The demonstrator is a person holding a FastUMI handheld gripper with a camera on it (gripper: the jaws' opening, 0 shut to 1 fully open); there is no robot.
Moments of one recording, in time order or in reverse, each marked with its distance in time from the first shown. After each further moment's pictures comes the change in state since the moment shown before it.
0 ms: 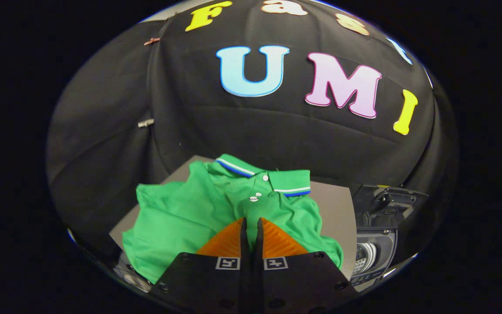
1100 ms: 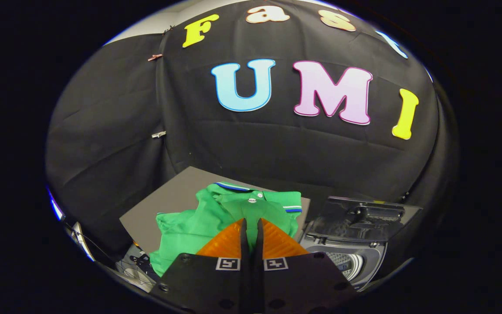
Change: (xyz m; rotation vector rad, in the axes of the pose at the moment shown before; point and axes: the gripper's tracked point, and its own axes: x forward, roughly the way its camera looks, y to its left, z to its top) arm -0.055 -0.125 0.016 -0.039 0.007 0.128
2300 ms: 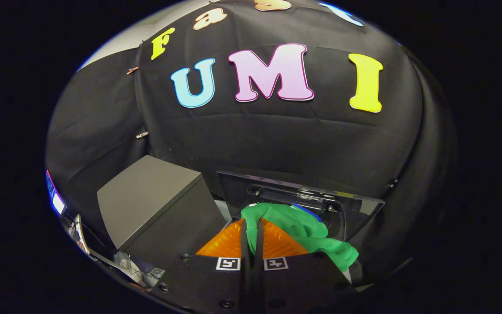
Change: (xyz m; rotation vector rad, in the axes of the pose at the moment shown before) arm -0.022 -0.264 -0.049 0.038 -0.007 0.034
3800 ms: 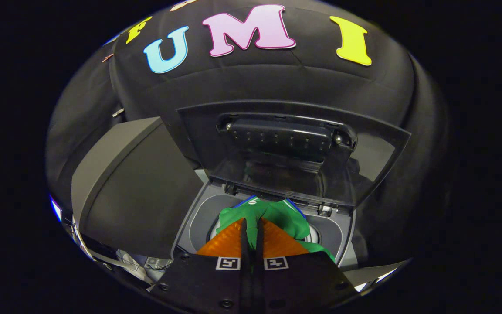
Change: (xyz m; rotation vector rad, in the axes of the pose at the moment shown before) arm 0.054 -0.029 -0.130 0.087 0.269 -0.103
